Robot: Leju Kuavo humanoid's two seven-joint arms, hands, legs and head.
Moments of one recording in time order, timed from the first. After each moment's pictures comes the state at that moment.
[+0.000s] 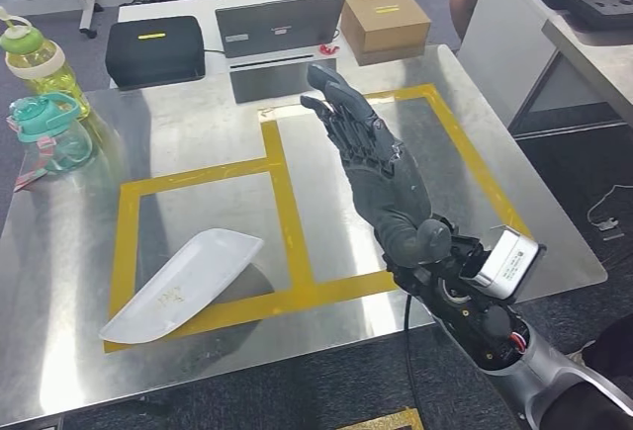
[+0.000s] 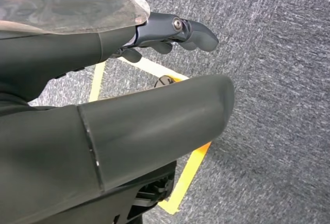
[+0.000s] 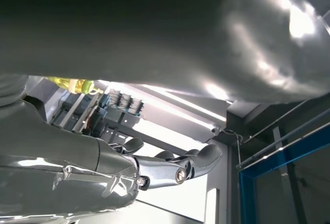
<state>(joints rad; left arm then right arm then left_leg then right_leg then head) -0.14 0.06 -0.85 -0.22 1.29 0.20 -0.24 -0.44 -0.10 0.60 -1.90 -0.13 -0.23 -0.55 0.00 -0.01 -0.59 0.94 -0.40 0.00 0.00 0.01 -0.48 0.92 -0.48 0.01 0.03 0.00</state>
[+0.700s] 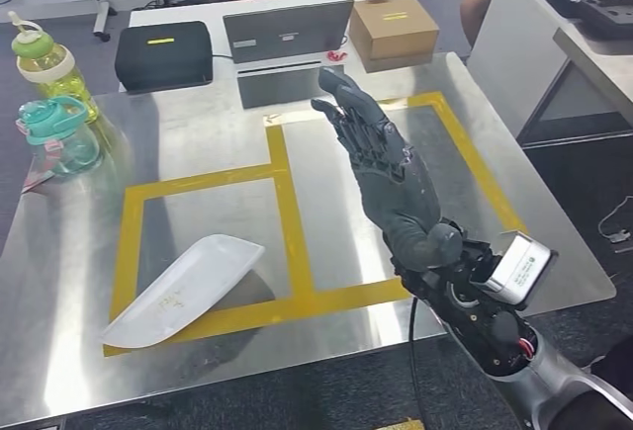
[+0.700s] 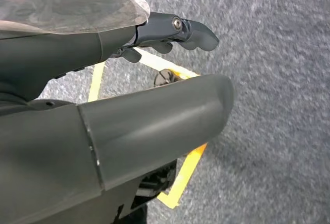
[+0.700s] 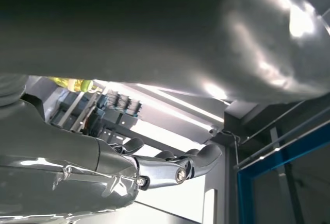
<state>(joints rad) -0.15 0.05 -0.85 -0.22 1.28 0.19 -0.22 -0.43 -0.11 0.59 -1.90 -0.13 -0.22 -0.55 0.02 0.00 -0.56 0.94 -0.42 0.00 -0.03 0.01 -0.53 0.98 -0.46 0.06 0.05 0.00</state>
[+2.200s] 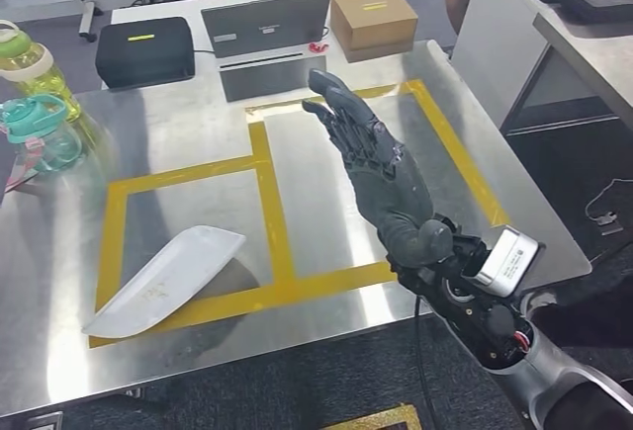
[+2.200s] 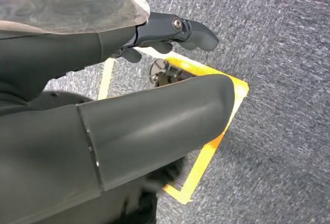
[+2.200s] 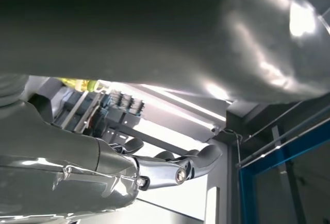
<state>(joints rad) -0.15 0.05 -0.86 -0.22 1.29 0.18 -0.19 -0.42 -0.12 0.58 -1.91 -0.13 -0.21 -0.55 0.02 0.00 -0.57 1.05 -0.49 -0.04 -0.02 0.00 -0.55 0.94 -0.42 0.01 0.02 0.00</state>
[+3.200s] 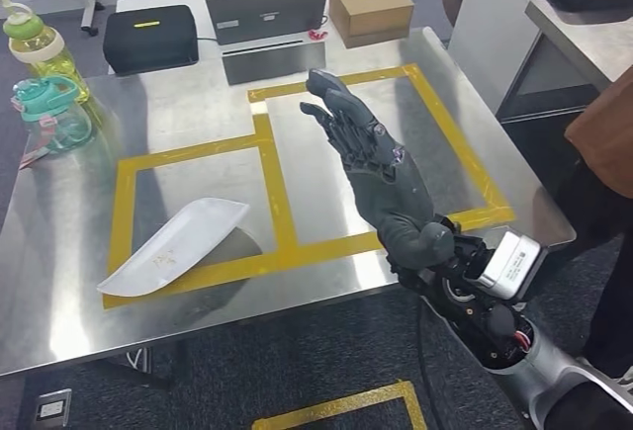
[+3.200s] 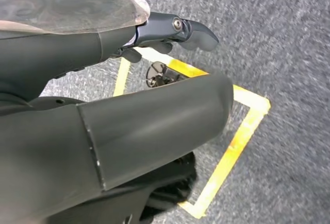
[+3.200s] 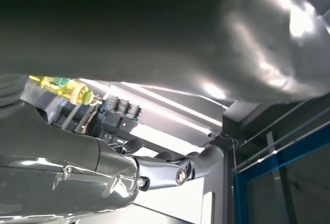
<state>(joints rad) -0.15 0.05 -0.86 -0.22 1.30 0.19 -0.20 -0.42 -0.12 0.59 -1.91 -0.14 -0.19 -0.56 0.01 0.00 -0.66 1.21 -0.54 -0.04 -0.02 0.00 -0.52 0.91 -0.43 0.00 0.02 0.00</state>
